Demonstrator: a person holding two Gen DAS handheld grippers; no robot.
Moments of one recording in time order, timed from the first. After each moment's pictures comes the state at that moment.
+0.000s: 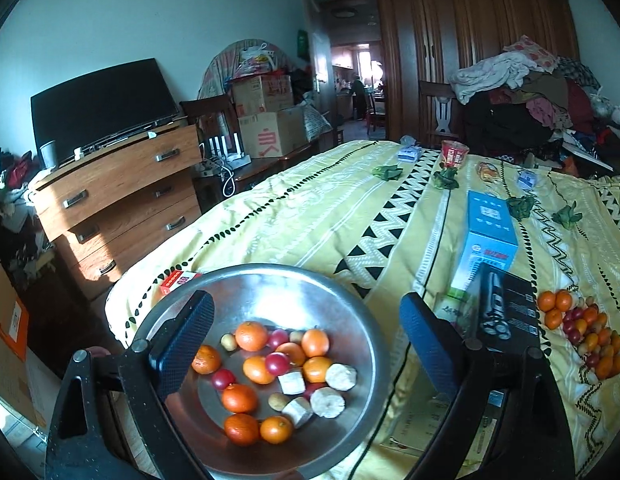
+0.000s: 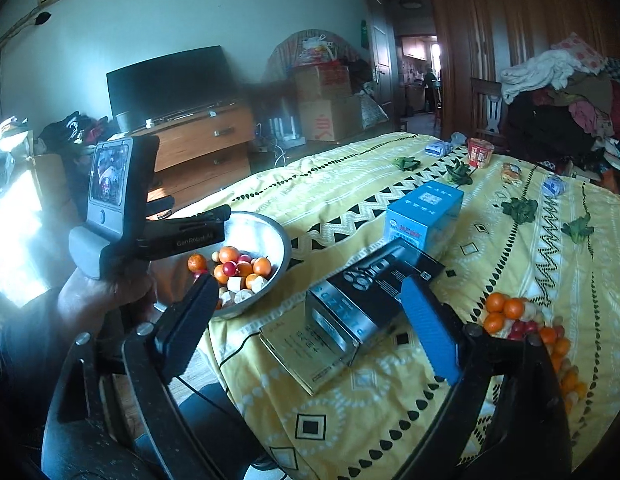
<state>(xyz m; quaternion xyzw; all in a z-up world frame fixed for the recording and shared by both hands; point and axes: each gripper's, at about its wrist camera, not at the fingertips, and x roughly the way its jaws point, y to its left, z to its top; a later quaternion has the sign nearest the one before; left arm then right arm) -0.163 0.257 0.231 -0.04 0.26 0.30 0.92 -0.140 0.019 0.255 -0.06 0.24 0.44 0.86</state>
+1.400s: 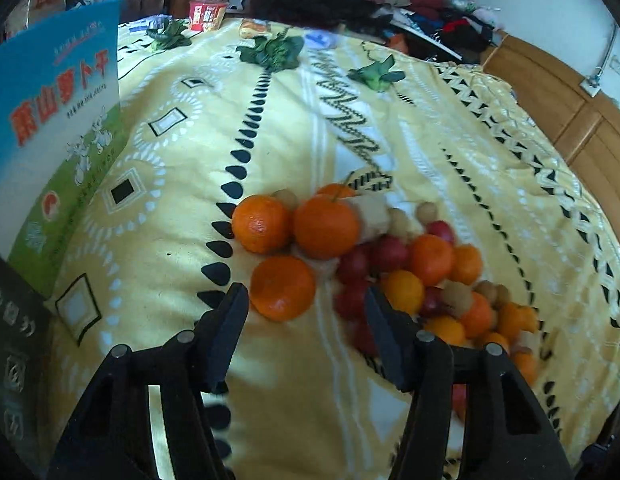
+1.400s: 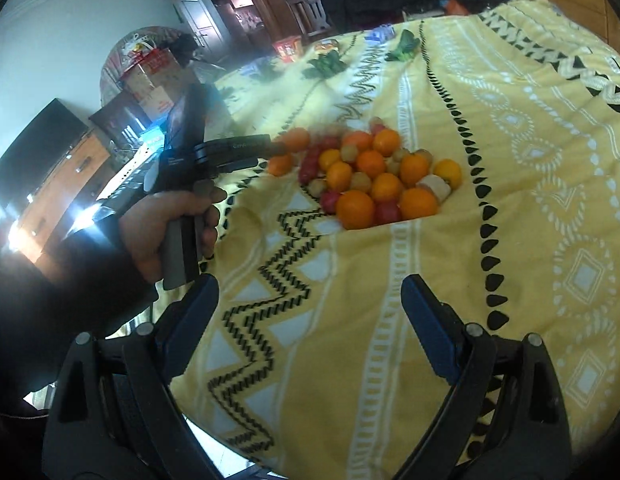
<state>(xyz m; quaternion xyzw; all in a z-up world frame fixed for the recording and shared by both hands) 0.141 0.007 0.038 -0.11 0.44 -0.07 0.89 -0.076 -0.228 0.112 0.11 0.42 0.23 0.87</state>
